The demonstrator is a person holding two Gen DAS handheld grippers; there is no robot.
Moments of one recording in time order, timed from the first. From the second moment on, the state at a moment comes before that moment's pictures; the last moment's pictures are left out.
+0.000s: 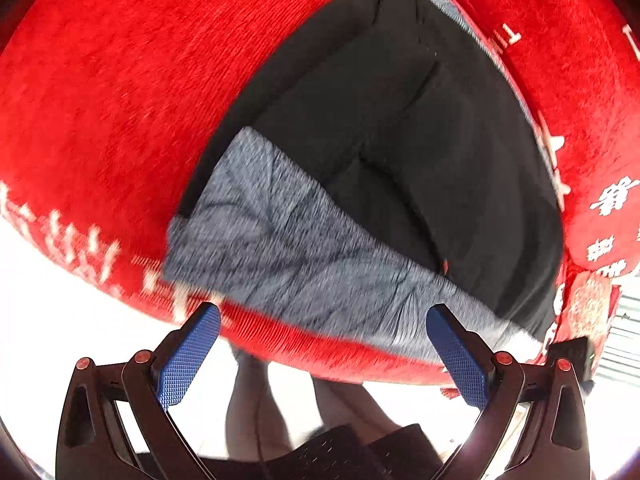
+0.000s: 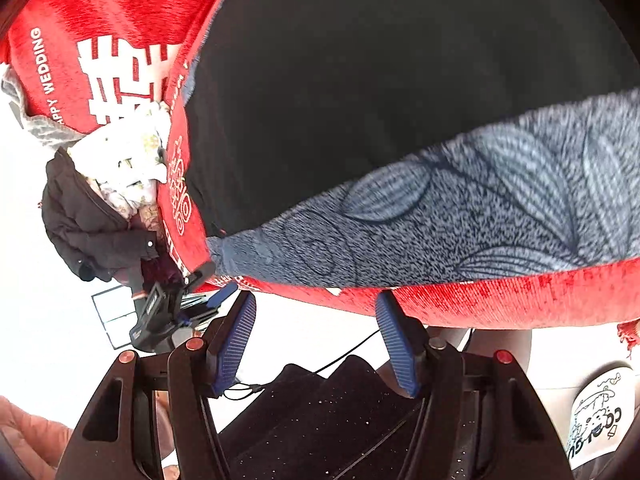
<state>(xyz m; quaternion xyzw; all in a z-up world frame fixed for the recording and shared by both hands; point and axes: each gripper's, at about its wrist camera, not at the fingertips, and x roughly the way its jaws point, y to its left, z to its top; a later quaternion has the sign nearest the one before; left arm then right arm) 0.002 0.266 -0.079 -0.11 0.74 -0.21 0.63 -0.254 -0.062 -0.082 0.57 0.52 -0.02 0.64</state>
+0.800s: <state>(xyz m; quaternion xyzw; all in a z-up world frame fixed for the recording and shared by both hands) 0.022 0.233 -0.079 -0.15 0.72 -0.25 0.62 -0.320 -0.107 -0.113 0.69 0.36 -0.03 0.63</state>
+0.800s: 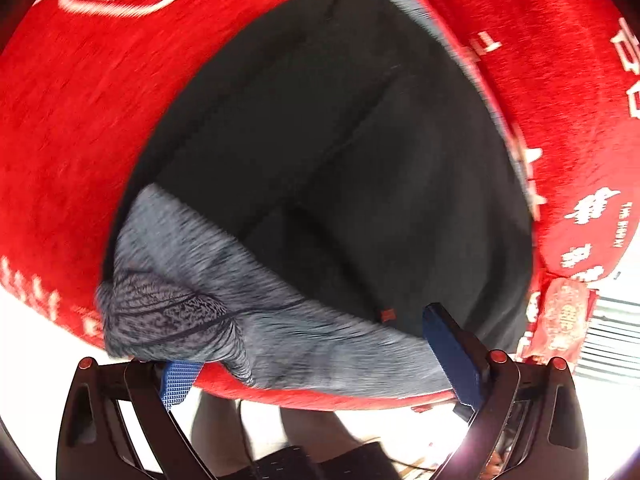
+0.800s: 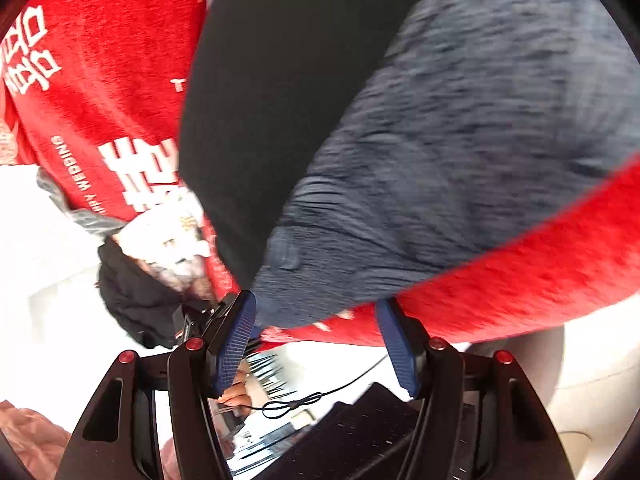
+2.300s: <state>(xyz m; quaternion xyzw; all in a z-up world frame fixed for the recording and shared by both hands) 0.172 0.139 0.015 -0.12 0.61 -0.24 0.75 -0.078 -0.268 -0.002 0.54 0.47 -0.03 0.70</state>
